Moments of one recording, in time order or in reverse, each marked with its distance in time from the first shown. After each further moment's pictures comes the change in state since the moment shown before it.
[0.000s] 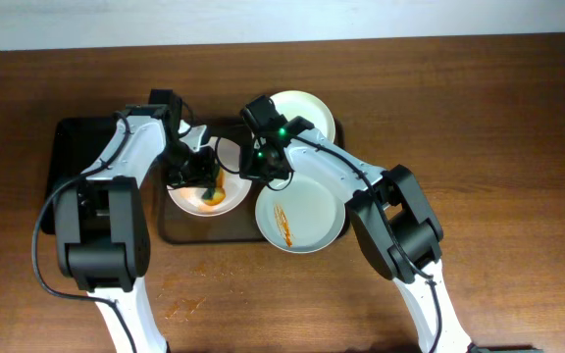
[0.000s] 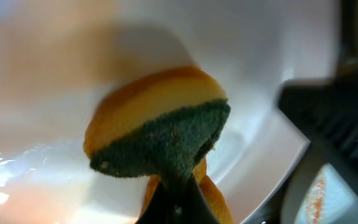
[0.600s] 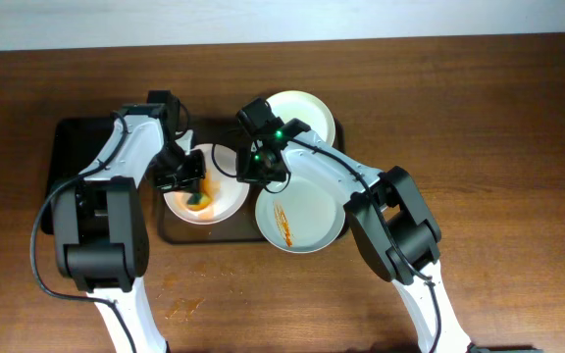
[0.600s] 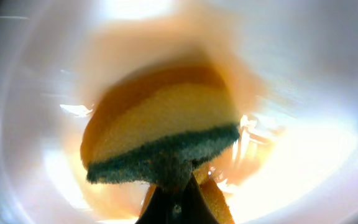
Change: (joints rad) left arm 0.006 -0.002 0.009 -0.074 -0.185 -0.115; right arm 0.011 0.000 0.000 -0.003 -0.007 -0.013
